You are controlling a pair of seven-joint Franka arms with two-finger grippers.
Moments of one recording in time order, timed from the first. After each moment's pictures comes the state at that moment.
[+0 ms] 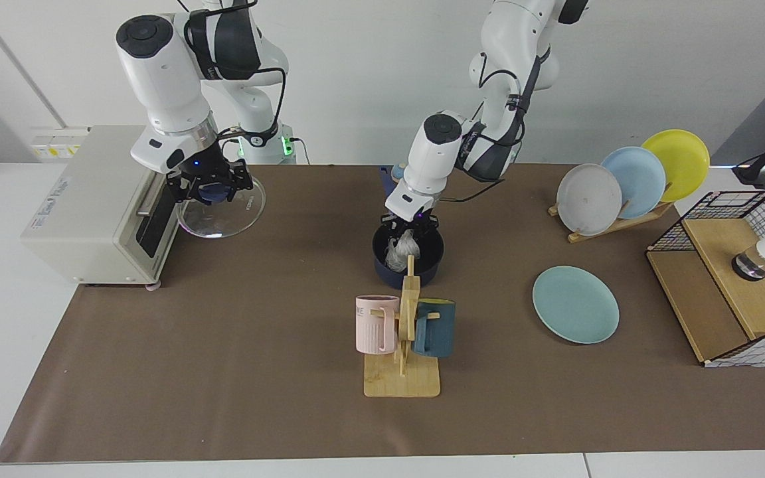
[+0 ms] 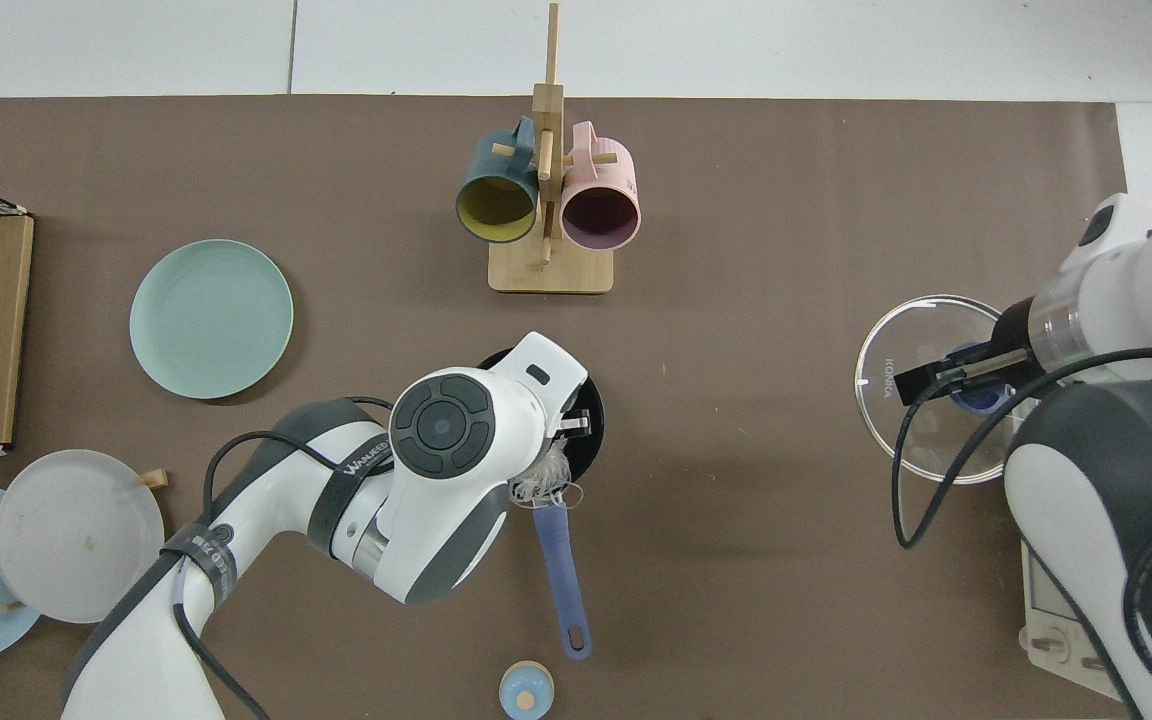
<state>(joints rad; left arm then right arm) -0.08 0.22 -0.56 -2.05 0.01 2.37 -0.69 0.06 -0.03 0.03 -1.81 -0.02 1.74 -0.13</state>
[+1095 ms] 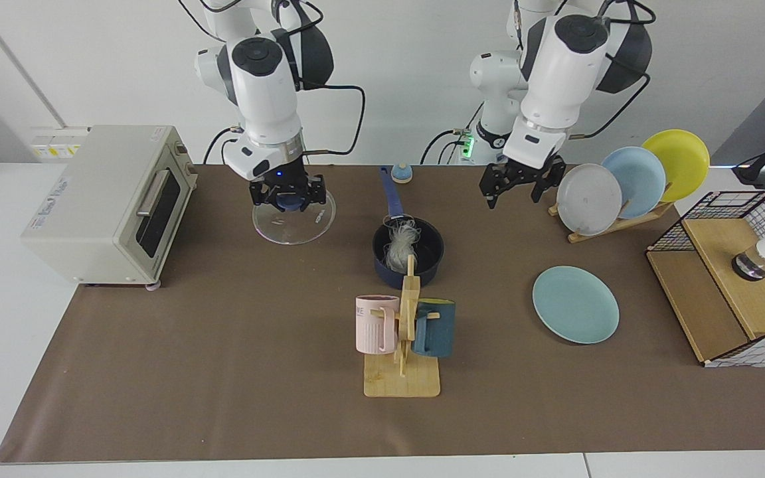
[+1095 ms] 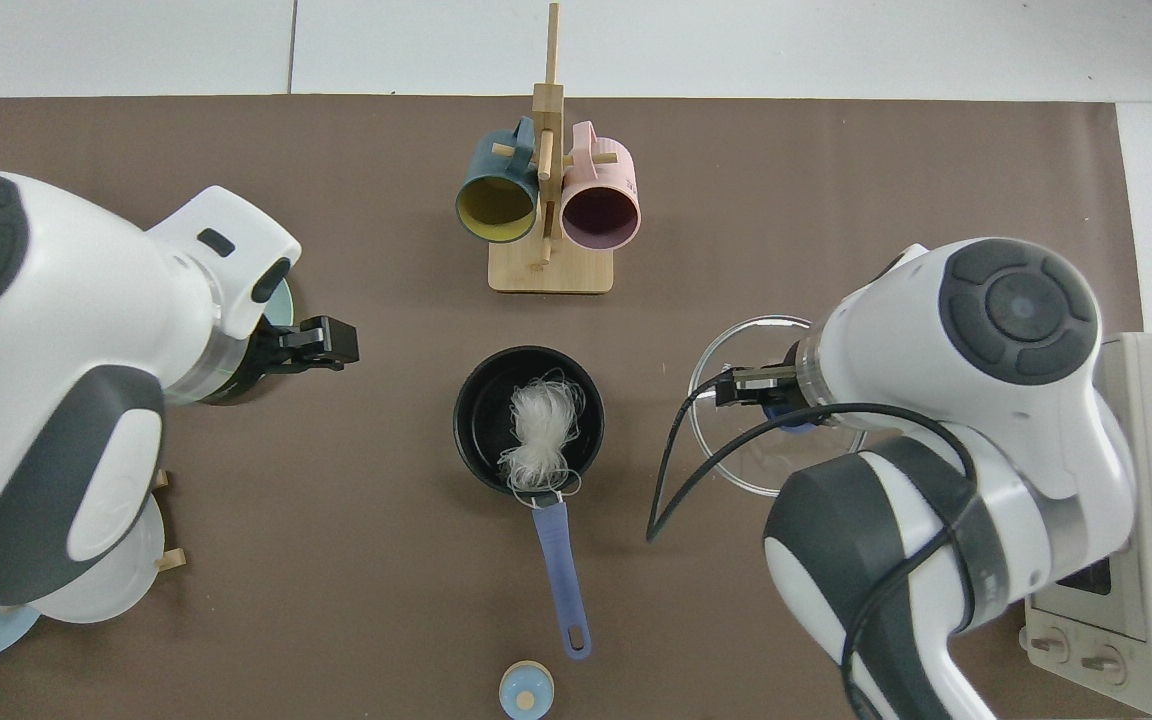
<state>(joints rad) 0.01 -0.02 -0.30 -1.74 0.01 1.75 -0.40 0.09 0.03 0.26 -1.84 -0.02 1.86 0.38</state>
